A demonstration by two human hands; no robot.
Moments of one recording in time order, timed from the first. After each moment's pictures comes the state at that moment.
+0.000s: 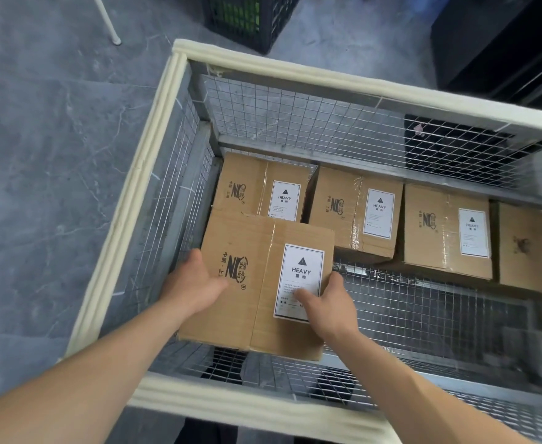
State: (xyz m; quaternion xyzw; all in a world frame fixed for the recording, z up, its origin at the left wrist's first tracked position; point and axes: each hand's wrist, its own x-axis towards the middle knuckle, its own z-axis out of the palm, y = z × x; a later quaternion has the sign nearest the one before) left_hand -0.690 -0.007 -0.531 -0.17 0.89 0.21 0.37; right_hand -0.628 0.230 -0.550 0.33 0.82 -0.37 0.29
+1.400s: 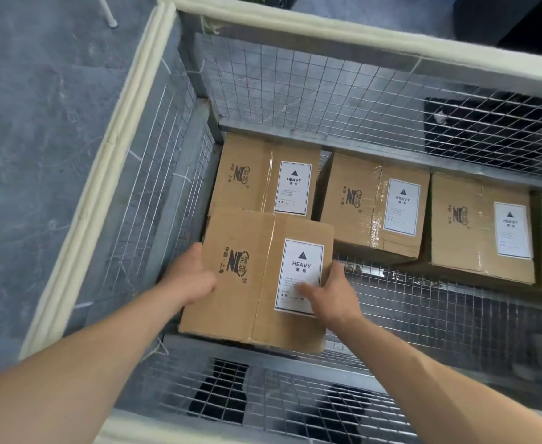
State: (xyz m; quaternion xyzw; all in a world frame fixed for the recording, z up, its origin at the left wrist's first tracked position) left_hand -0.709 -0.020 -0.602 -0.22 0.84 0.28 0.40; right_hand -0.651 0.229 -0.620 0.33 0.80 -0.39 0.33
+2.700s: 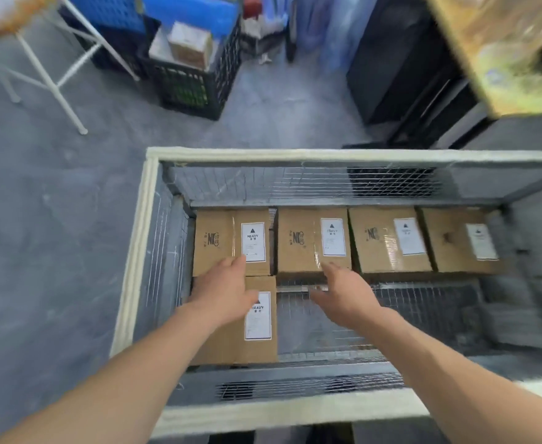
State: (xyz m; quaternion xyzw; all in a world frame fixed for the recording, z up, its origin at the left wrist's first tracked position) left_hand -0.734 0.064 -0.434 0.14 0.93 0.11 0.32; right_hand -0.666 0.286 -0.425 0.18 0.92 -0.21 0.29
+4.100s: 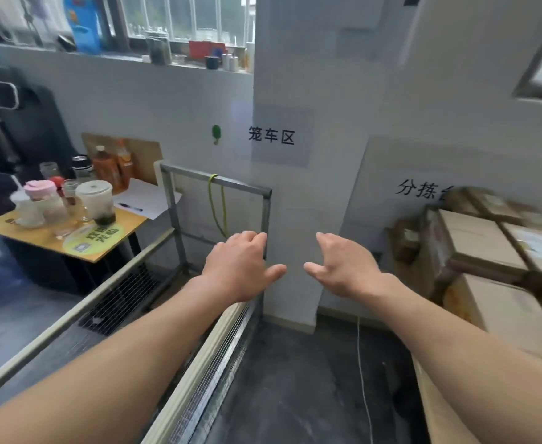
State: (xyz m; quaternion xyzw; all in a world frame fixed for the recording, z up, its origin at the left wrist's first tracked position) left_hand -0.367 0.349 -0.001 0.73 0.67 0.13 0.01; right_hand -0.163 0.388 0.006 0.60 0.80 -0.03 -0.06
